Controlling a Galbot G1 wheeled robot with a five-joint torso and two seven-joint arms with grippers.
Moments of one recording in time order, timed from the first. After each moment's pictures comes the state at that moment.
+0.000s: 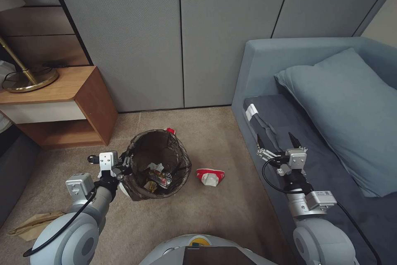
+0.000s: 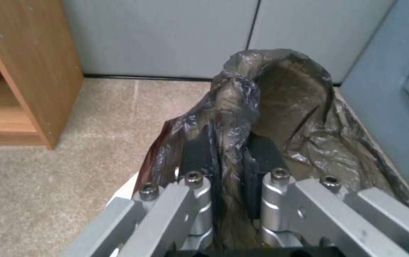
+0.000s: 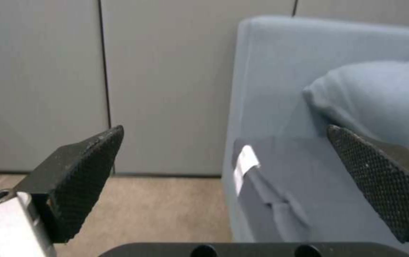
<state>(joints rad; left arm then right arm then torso) 1.74 -1.32 -0.72 -2.50 -0.55 0.61 -0.17 -1.75 1.34 0.66 2.33 0.18 -0.02 0.04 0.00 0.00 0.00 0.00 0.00</state>
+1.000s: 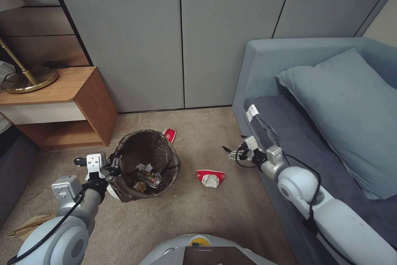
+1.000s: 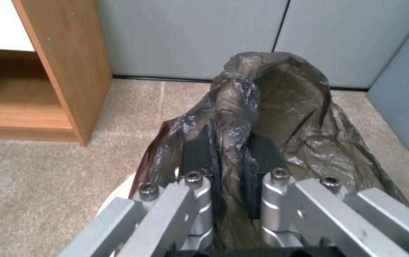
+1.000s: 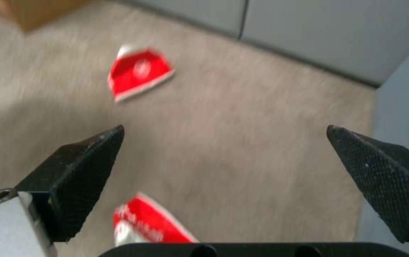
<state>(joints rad) 1.77 -1.33 -0.80 -2.50 -0.56 0.60 -0.16 -1.19 0.81 0.25 1.94 0.52 -0.44 -0.16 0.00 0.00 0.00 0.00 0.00</state>
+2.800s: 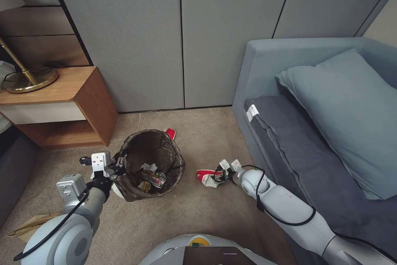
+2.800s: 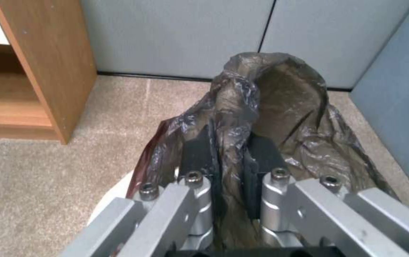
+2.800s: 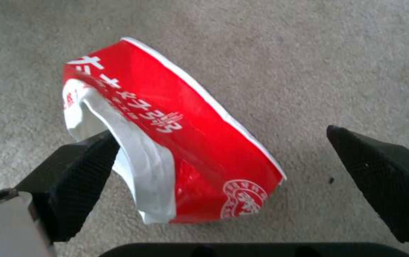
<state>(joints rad) 1.75 -1.33 -0.77 -2.50 -0.58 0.61 -0.16 -0.88 1.00 -0.21 1.39 0.43 -0.50 -0.11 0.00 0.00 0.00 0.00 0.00</state>
